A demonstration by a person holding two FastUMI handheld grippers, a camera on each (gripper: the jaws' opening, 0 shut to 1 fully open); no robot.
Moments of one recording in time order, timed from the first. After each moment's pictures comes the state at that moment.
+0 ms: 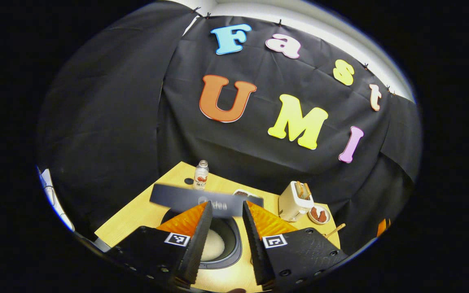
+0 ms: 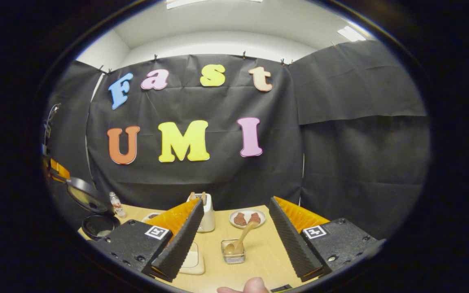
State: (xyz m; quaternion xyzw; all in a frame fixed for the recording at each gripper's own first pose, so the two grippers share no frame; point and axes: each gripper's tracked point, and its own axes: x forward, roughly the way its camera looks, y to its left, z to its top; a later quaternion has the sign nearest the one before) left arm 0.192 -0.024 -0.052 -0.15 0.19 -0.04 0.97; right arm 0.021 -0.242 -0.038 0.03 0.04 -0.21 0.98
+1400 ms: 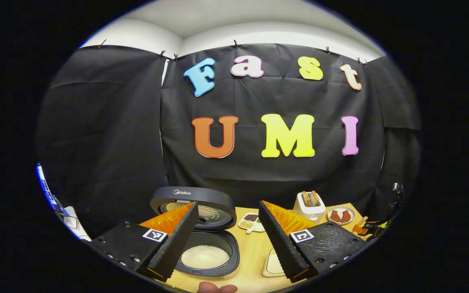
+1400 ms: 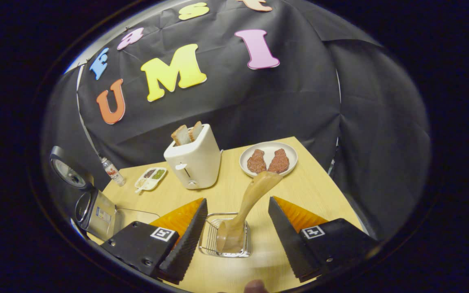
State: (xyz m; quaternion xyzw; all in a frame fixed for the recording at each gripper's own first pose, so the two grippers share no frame) left arm 0.157 -0.093 -0.020 0.00 0.08 0.03 1.00; right arm 0.185 -0.329 -0.289 0.15 0.29 -0.10 0.94
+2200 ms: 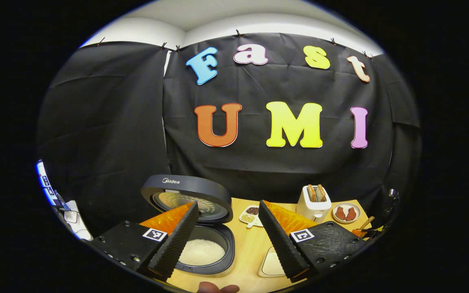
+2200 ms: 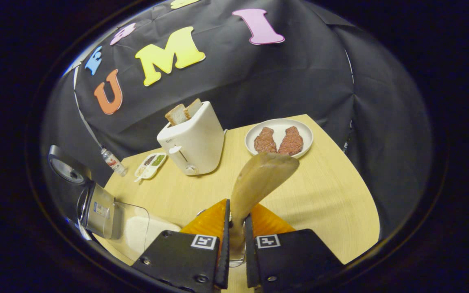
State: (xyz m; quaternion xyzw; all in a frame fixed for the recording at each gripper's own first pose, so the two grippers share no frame) left arm 0.180 -0.101 -0.038 0.00 0.11 0.05 0.99; right arm 0.195 -0.317 -0.318 0.18 0.35 -0.06 0.92
